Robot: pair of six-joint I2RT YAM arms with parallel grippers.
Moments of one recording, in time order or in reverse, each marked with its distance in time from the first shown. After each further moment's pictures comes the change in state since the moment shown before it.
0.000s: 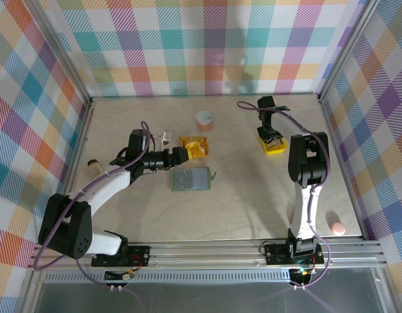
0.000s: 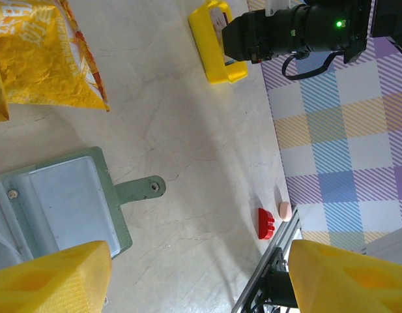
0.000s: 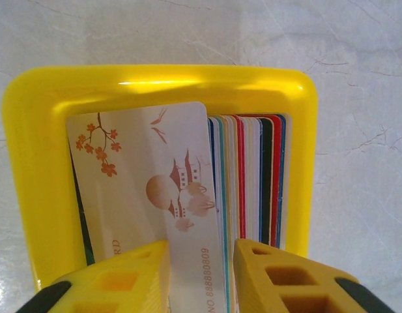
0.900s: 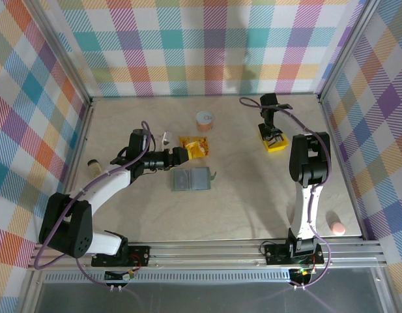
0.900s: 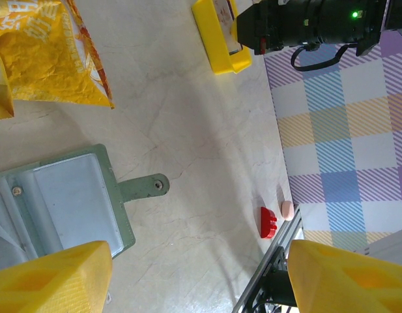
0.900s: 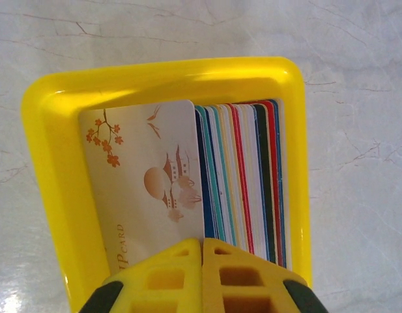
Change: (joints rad) left arm 0.000 0.008 0.008 -0.016 -0.002 0.004; right arm -0.013 0.000 0.027 0.013 -0.050 0.017
